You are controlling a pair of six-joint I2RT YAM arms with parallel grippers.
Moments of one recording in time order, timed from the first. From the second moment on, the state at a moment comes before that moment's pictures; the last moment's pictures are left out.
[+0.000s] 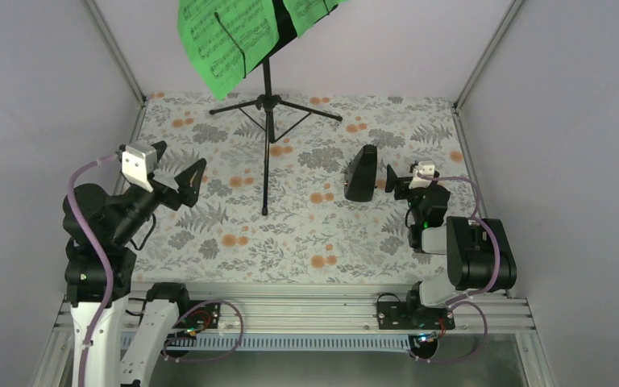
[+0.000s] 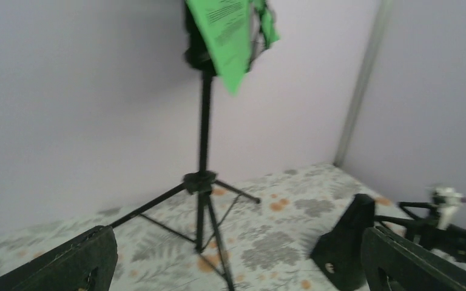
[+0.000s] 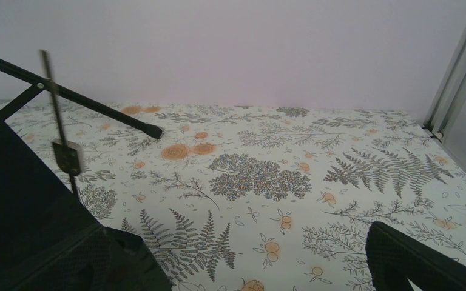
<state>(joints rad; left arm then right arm) -0.01 0.55 1.02 -0.49 0.43 -0.10 -0.05 1.52 0.28 1.13 -0.17 0.00</state>
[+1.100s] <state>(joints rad) -1.05 1.18 1.11 -0.28 0.04 -0.10 -0.05 1.52 0.28 1.13 -0.17 0.00</state>
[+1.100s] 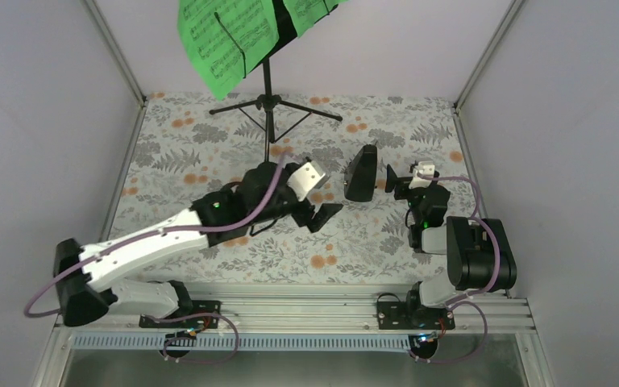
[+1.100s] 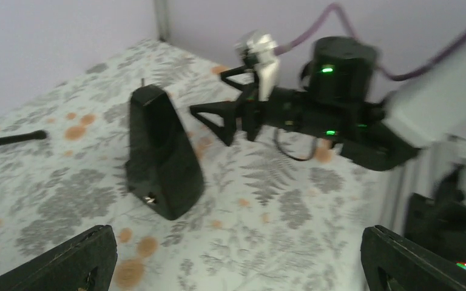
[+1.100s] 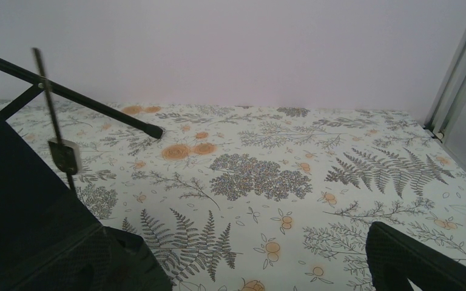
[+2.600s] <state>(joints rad) -0.92 2.23 1.95 -0.35 -0.04 -0.21 -0.05 1.09 0.48 0.55 0.04 0.23</state>
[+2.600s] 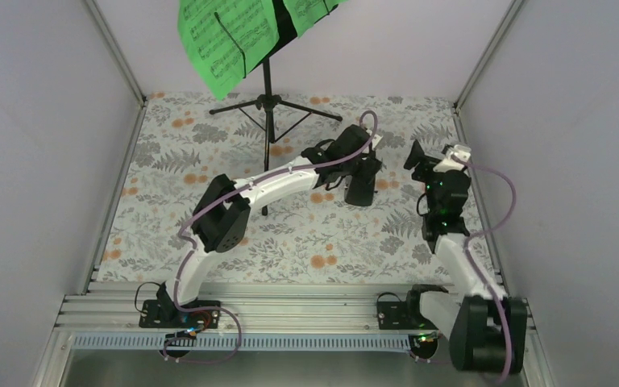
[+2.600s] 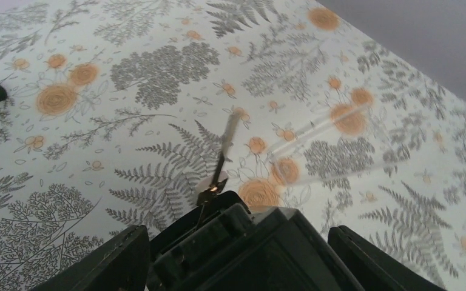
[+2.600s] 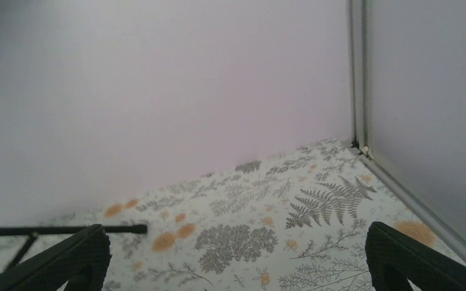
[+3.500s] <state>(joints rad) -0.92 1.79 1.45 -0.43 0.36 0.30 -0.05 0.70 0.51 -0.14 -0.34 0.42</state>
